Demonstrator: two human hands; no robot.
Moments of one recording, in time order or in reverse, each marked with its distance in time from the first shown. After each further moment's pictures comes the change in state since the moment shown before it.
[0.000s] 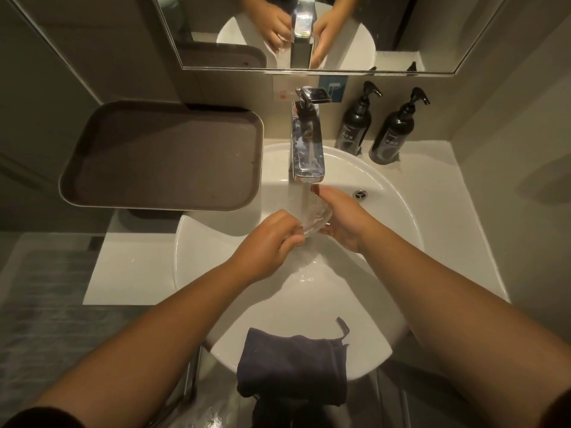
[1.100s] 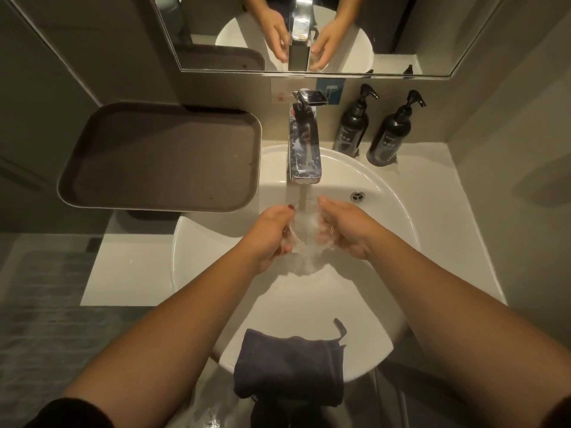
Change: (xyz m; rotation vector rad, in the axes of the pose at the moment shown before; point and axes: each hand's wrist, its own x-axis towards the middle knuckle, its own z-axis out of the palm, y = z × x) left_hand 0.031 0.012 0.010 -0.955 0.100 -0.826; right_hand -0.011 0.007 -0.013 0.062 0.017 0.109
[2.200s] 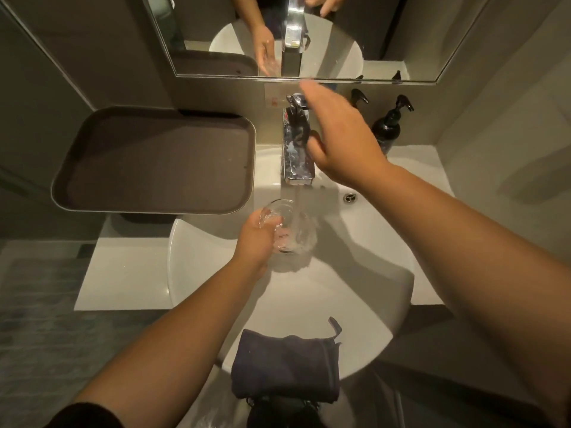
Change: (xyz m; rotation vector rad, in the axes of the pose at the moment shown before) left_hand 0.007 -0.021 -0.004 -0.117 0.180 0.120; right_hand -0.033 -0.120 0.034 -1.288 0.367 -1.059
